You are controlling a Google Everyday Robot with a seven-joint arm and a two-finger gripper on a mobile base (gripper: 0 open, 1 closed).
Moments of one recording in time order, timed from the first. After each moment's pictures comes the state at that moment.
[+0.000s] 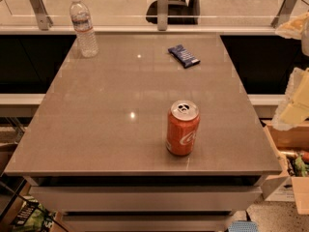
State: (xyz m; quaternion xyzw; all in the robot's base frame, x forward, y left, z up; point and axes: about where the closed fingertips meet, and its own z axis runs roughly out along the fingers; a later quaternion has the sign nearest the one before) arm 0.426 -0.215 0.998 -0.59 0.78 -0.03 0.22
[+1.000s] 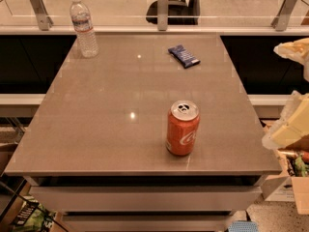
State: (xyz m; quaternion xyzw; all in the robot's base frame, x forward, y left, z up) arm 0.407 -0.205 0.975 -0.57 0.77 0.03 0.29
